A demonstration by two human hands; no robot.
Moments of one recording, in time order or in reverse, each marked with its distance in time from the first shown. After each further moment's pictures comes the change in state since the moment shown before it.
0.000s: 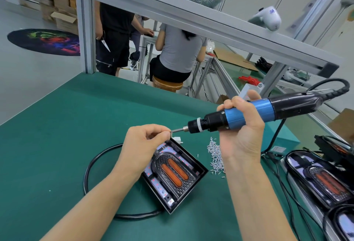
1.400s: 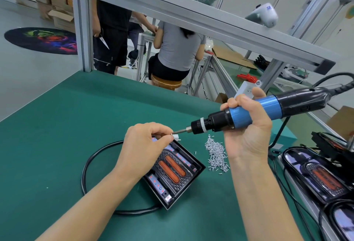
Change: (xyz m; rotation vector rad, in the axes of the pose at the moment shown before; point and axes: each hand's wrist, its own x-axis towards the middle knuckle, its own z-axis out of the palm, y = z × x) left_hand -0.015 0.016 0.002 0.320 -0.010 0.160; right_hand -0.003 -0.016 -0.002 0.052 -0.036 0.039
